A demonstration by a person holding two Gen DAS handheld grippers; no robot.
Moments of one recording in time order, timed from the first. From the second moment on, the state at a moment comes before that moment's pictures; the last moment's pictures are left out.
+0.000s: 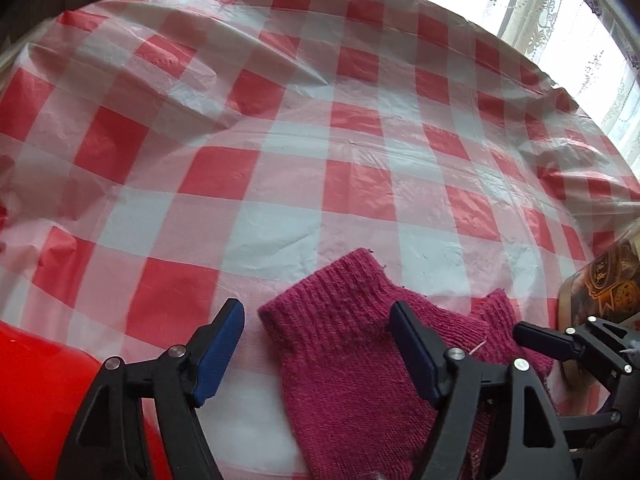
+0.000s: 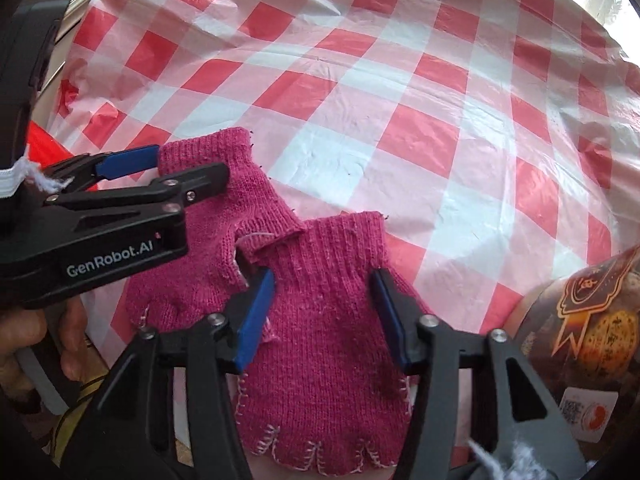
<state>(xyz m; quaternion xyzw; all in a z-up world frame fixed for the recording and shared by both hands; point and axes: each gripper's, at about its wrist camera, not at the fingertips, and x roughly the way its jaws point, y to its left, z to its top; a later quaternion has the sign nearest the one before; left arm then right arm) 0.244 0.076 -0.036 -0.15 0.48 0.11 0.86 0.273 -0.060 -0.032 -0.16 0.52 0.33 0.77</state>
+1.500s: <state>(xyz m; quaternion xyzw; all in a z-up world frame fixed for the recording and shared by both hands) 0.199 0.070 0.047 -0.16 0.33 0.10 0.92 0.252 -0.088 -0.014 -0.13 0.51 0.32 0.79</state>
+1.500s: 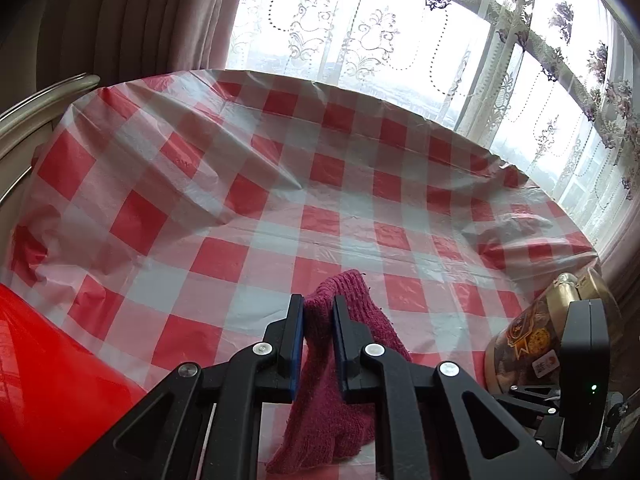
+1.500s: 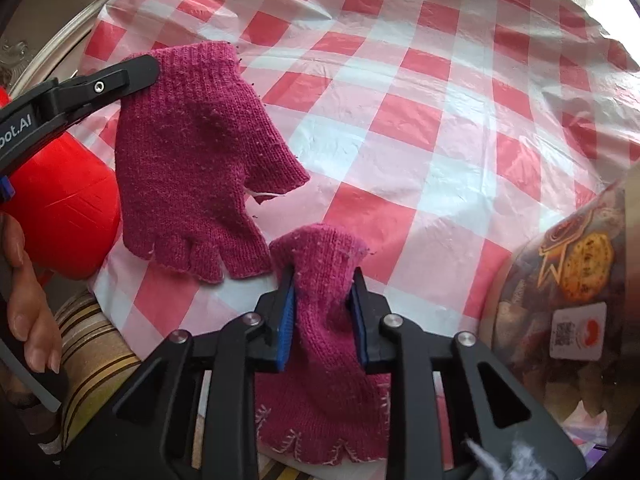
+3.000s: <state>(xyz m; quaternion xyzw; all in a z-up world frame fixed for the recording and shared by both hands) 0.086 -0.378 0.023 -0.13 0.56 -0.32 0.75 -0.003 -0.621 0.048 0.17 0.43 0.03 0.89</state>
